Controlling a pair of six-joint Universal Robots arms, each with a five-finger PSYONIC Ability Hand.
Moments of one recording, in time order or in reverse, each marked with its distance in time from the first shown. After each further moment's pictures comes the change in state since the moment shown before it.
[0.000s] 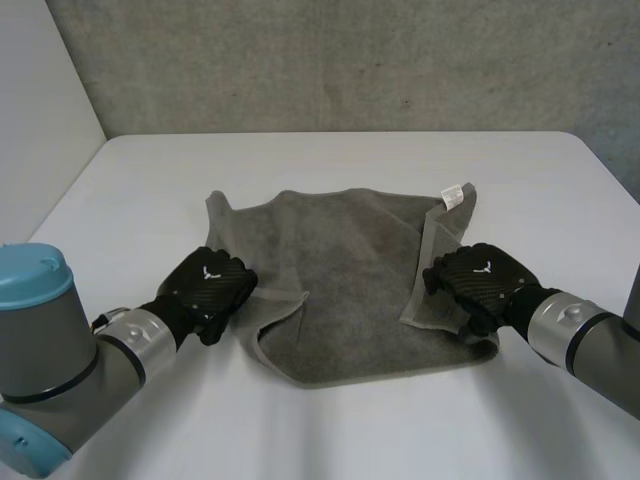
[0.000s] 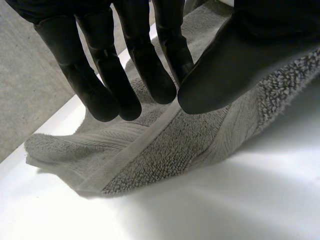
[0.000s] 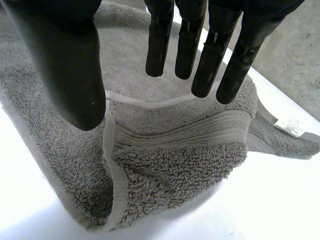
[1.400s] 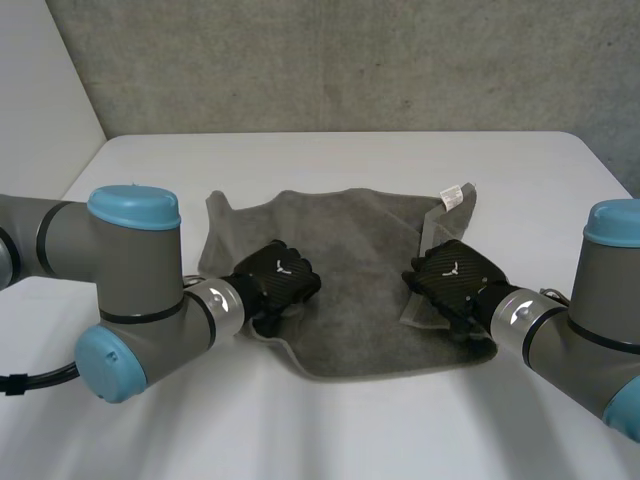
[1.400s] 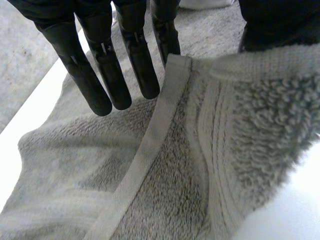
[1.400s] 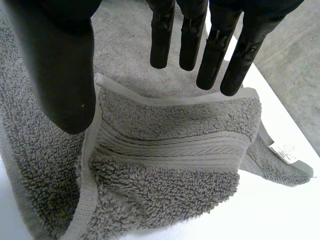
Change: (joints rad) left arm -0.193 -0.289 0.516 -0.391 -0.048 0.191; right arm 0.132 0.100 -0.113 0.006 0.137 -0.189; left_hand -0.513 -0.579 -0.602 -0.576 -0.552; right_hand -0.098 -0.095 -0.097 -0.101 -0.135
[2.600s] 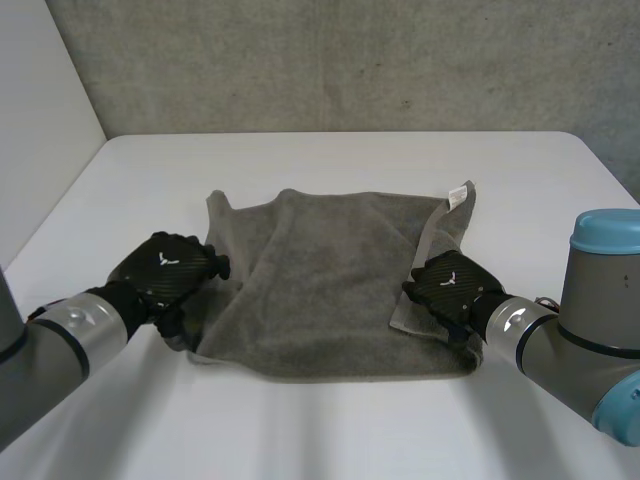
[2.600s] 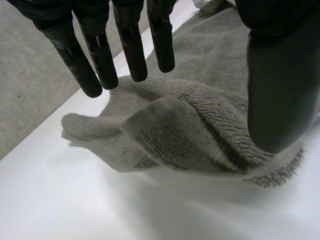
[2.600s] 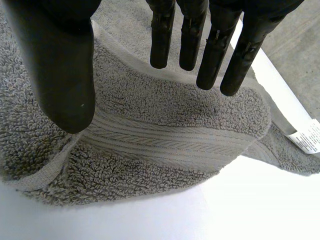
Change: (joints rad) left arm 0.309 0.487 -0.517 0.122 0.074 -0.159; right arm 0.010 0.040 -0.001 -0.003 0.028 -0.006; left_hand -0.411 -0.417 -0.425 -0.411 -0.425; right_hand 0.000 0.000 0.000 0.000 0.000
